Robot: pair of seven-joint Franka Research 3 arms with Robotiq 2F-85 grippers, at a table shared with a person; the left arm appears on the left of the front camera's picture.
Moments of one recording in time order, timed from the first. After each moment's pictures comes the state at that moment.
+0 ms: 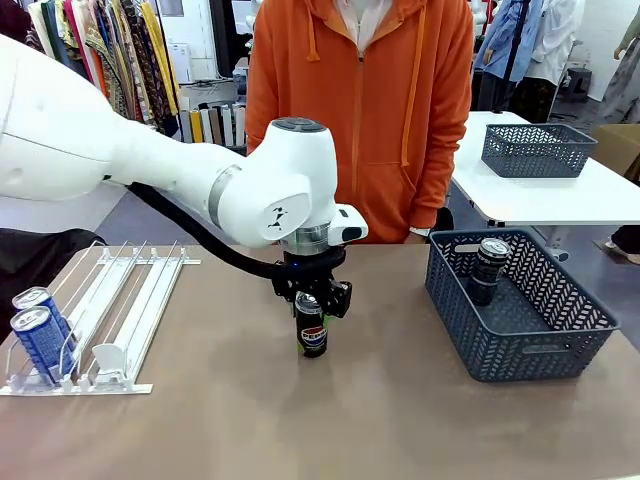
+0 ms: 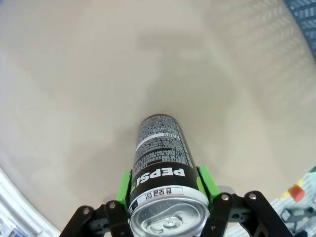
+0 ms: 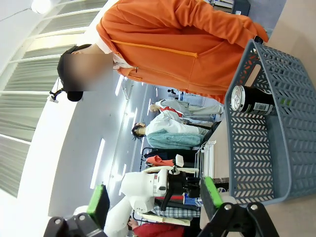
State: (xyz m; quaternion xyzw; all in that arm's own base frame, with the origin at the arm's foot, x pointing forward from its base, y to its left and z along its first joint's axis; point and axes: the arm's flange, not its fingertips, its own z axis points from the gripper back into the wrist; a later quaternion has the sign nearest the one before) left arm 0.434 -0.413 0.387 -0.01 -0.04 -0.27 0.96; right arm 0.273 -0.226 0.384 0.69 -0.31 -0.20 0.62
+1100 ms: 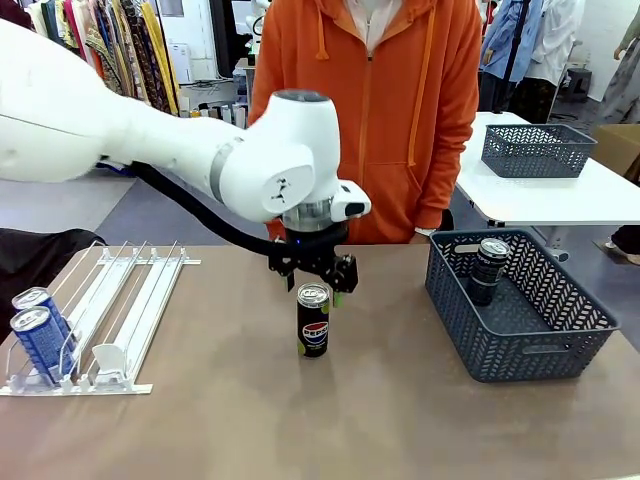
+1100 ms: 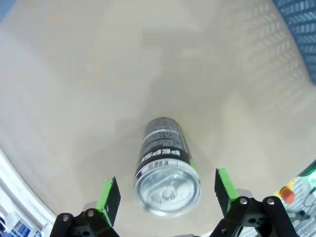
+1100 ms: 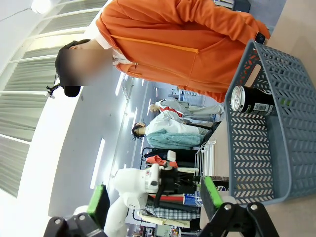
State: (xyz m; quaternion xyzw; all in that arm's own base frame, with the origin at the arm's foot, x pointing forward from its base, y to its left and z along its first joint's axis) left arm 0.442 -0.412 0.426 -0.02 -0.06 -0.25 0.97; right arm 0.273 -0.226 0.383 0.69 -0.31 -0.20 0.62
